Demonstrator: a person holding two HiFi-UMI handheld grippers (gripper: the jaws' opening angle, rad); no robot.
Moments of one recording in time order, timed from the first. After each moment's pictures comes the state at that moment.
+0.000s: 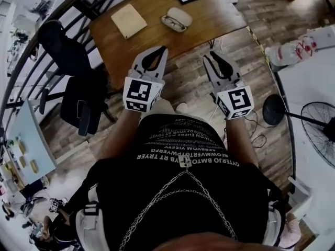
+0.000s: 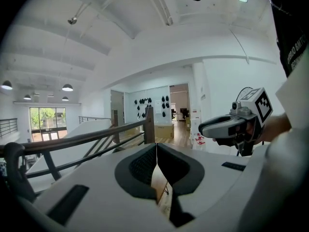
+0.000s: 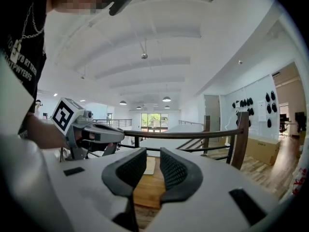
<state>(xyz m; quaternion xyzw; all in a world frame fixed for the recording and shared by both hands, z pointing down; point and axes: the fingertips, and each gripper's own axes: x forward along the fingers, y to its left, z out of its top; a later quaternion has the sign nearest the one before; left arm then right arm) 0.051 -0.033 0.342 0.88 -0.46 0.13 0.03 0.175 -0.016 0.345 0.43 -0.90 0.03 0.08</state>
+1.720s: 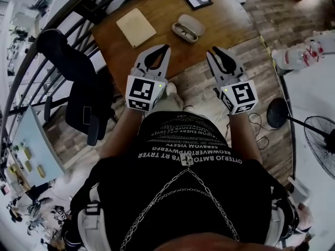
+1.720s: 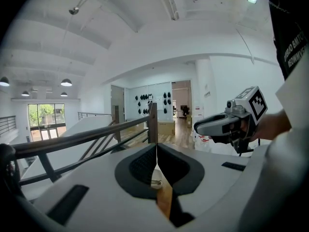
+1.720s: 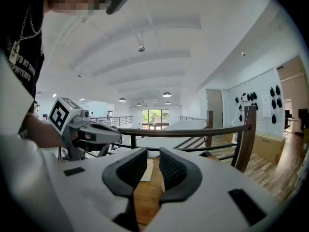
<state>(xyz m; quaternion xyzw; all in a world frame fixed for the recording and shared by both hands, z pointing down) -0.002 -0.135 0.360 0.88 -0.45 0.14 0.06 0.123 -0.131 0.361 0.43 -0.90 0.06 0.10</state>
